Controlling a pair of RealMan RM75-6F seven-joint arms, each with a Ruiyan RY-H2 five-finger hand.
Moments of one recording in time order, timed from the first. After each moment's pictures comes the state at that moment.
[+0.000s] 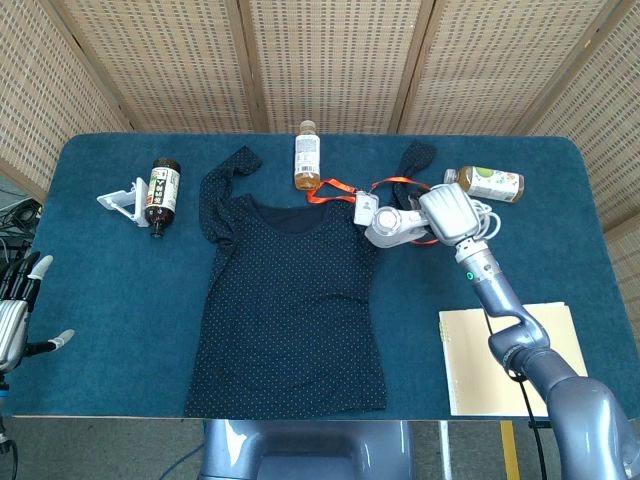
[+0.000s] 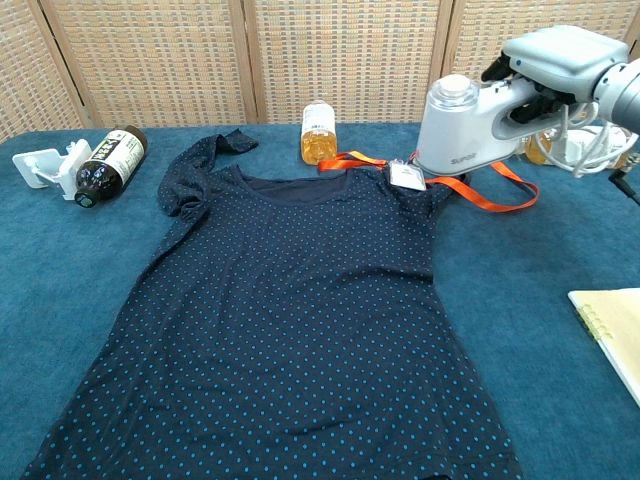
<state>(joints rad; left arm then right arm) -0.15 -1.11 -0.08 -1.59 1.42 1.41 0.03 0.87 -1.72 0.16 -0.55 -1.50 1.09 0.25</state>
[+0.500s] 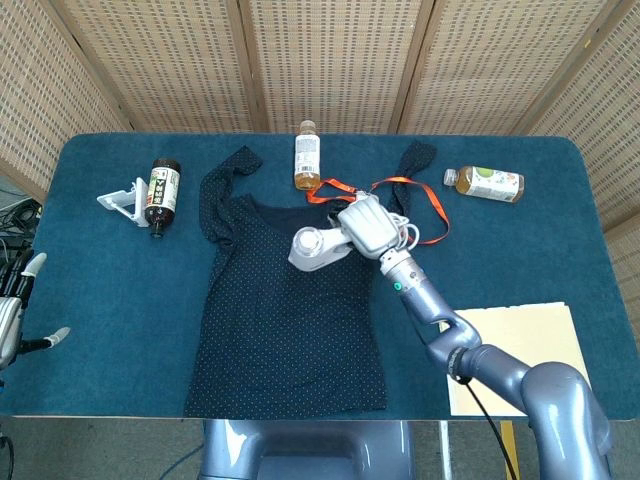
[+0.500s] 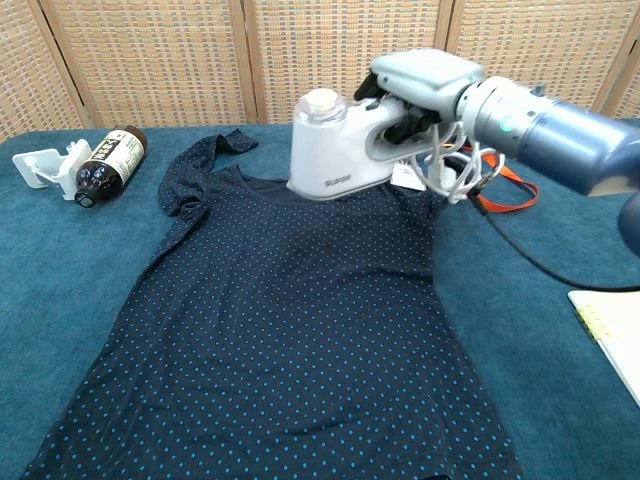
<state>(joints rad) -0.15 -1.11 -0.09 -1.57 1.39 1.38 -0.01 1.01 -1.81 0.24 -0.82 -1.44 0.99 0.07</state>
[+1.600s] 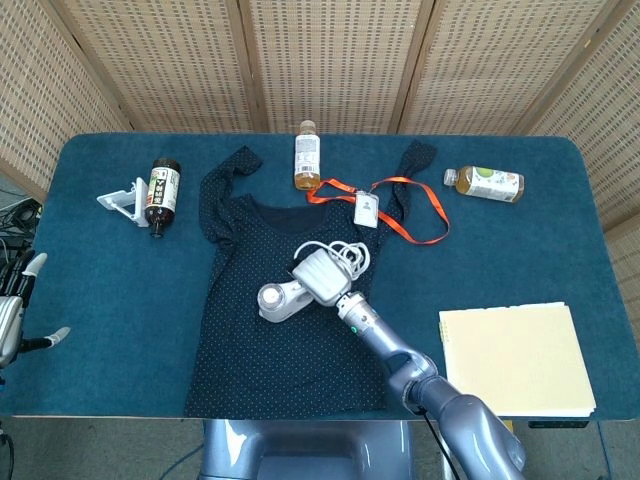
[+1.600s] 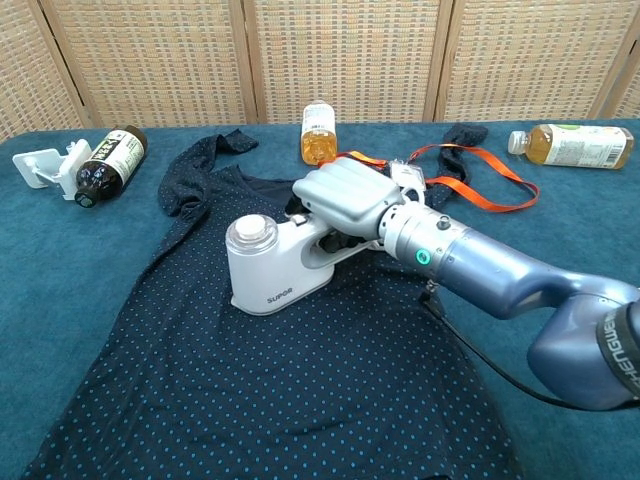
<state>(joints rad) -0.16 -1.12 -0.09 -1.56 1.38 1.37 -0.01 1.02 -2.19 0.09 -0.36 -1.54 1.02 0.10</state>
